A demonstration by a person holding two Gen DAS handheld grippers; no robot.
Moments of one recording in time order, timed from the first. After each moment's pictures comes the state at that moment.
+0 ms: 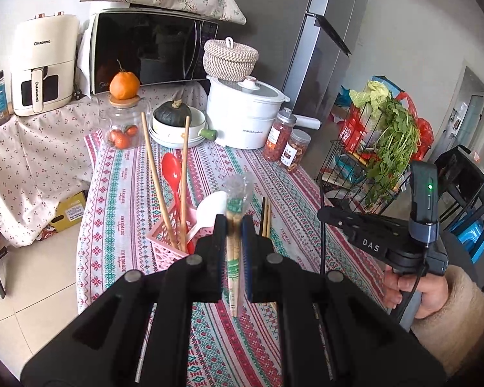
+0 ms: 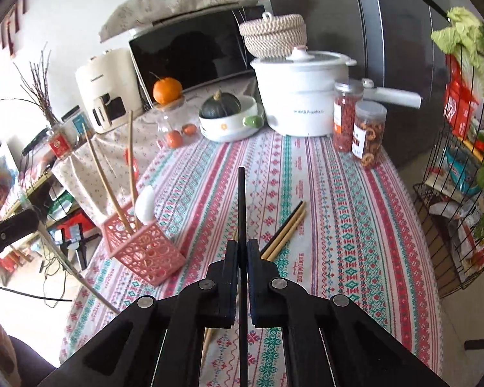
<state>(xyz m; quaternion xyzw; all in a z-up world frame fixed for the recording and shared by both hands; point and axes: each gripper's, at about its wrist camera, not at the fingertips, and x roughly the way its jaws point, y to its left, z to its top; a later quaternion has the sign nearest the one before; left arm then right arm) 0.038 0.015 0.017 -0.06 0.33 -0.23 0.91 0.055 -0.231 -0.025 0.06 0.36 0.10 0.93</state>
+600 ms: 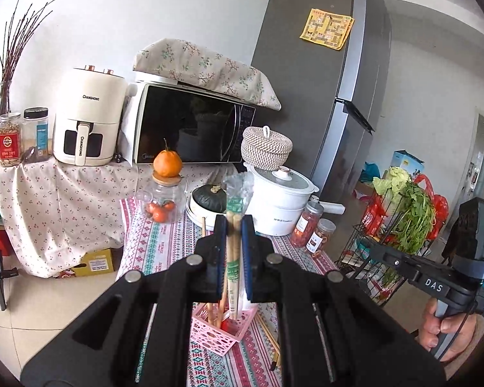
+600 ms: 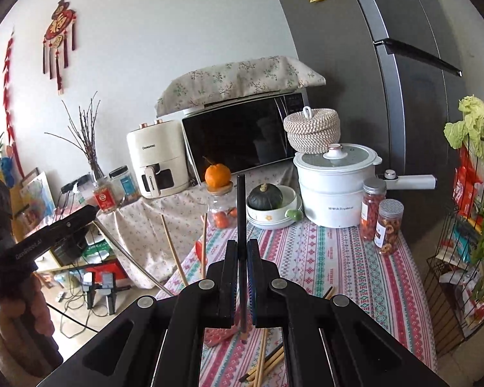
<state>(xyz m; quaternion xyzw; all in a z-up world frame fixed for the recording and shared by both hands) 0.047 0.056 0.051 -0.12 0.18 -0.15 0.97 0.037 -0.204 0.065 0.06 0.24 0.16 0.96</state>
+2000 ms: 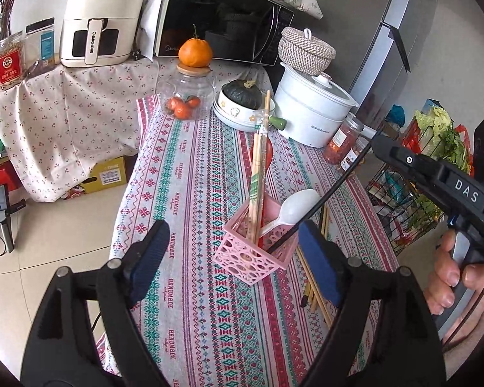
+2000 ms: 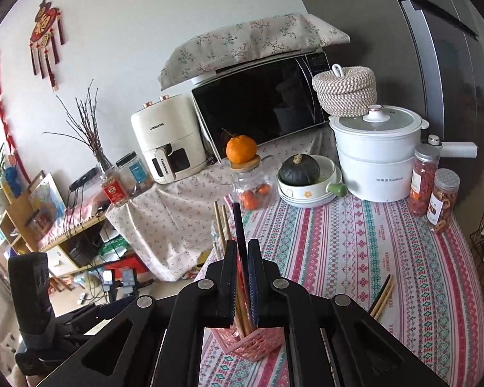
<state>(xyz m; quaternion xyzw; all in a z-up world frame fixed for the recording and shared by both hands) 0.072 0.064 -0.022 -0.11 0.39 -0.13 0.91 0.104 -0.153 0.029 0.12 0.29 0.19 0.93</state>
